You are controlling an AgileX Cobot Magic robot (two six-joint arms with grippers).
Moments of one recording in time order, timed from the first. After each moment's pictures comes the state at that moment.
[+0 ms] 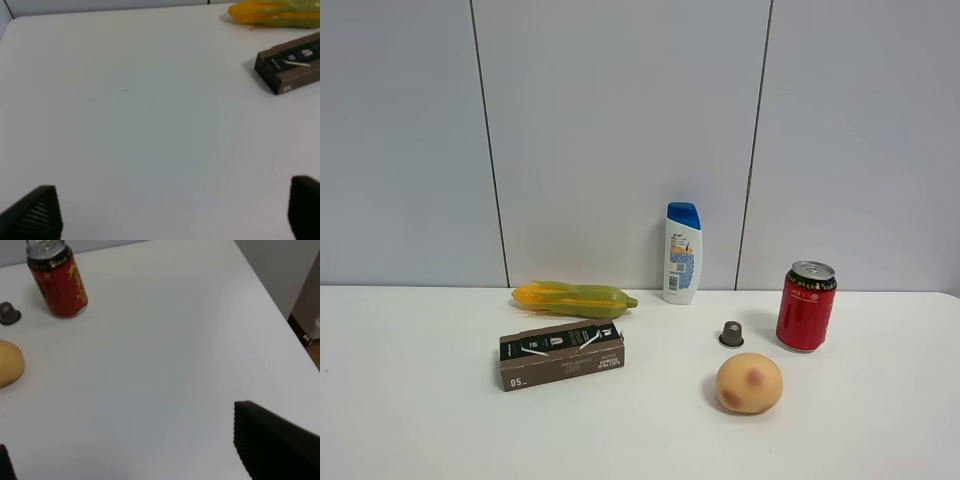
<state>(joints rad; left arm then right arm) -0.05 -0.01 -0.51 0.02 1.05 -0.01 0.00 0.00 -0.49 0.01 1.07 0.00</state>
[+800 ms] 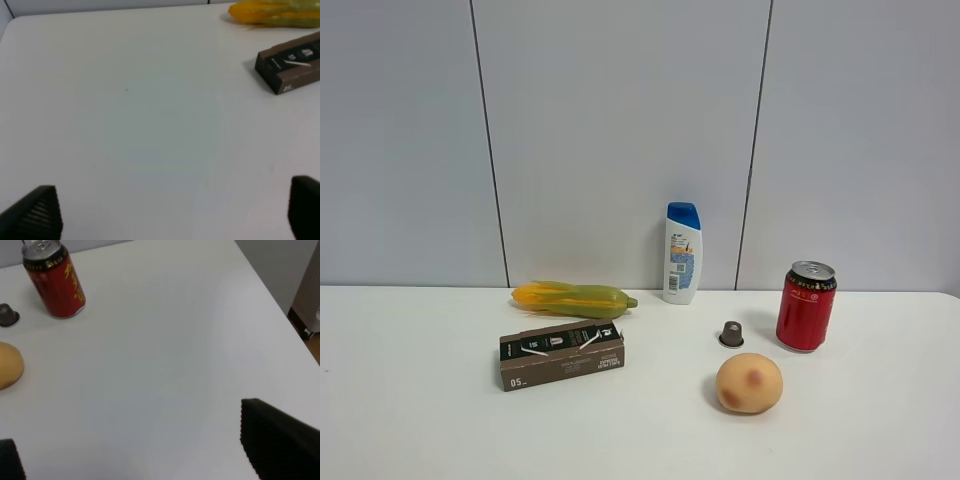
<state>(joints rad) -0.05 -0.01 -0.51 0.02 1.05 -0.01 0.00 0.00 -0.49 -0.02 1.07 0.04</state>
